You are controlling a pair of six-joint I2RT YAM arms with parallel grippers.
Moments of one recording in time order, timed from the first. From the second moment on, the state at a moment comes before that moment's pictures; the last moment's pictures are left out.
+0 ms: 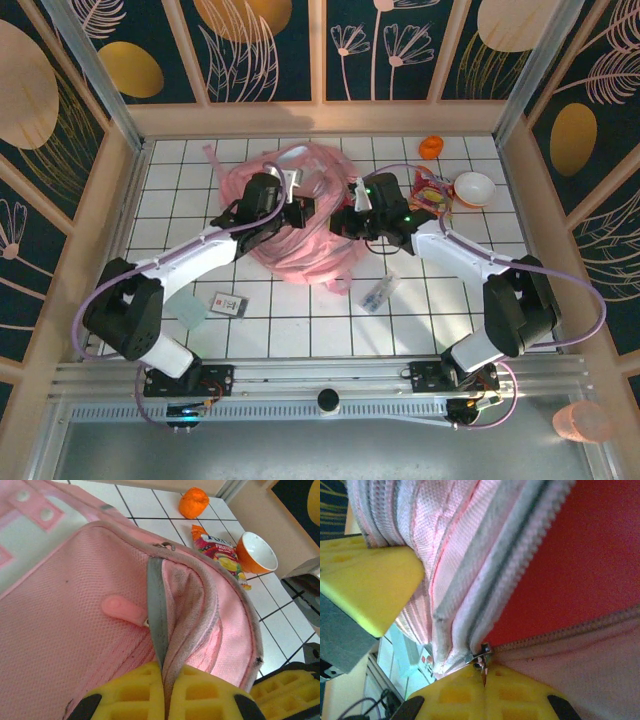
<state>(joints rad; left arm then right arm) -0.58 1.53 1.00 0.05 0.20 -0.49 0.58 1.51 1.03 -0.24 -0.46 0.65</state>
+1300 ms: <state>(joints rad) -0.58 1.79 1.37 0.02 -0.03 -0.72 0.87 1.58 1.07 -0.12 -0.16 0.87</state>
